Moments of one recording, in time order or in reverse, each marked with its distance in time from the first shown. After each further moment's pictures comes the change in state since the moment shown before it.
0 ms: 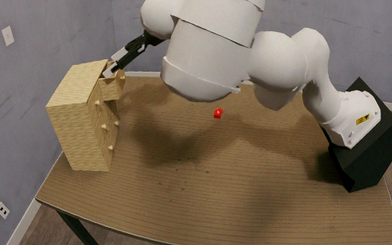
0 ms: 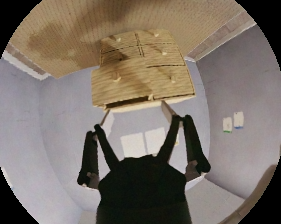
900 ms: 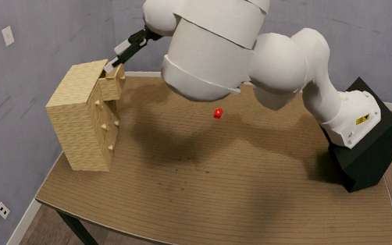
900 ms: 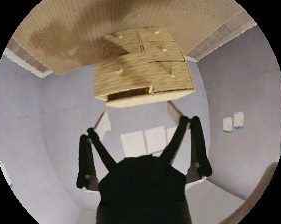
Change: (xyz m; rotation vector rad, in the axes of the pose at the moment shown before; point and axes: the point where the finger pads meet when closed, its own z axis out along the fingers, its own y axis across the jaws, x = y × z) arm -0.016 -0.004 -0.013 0.010 -0.004 -0.009
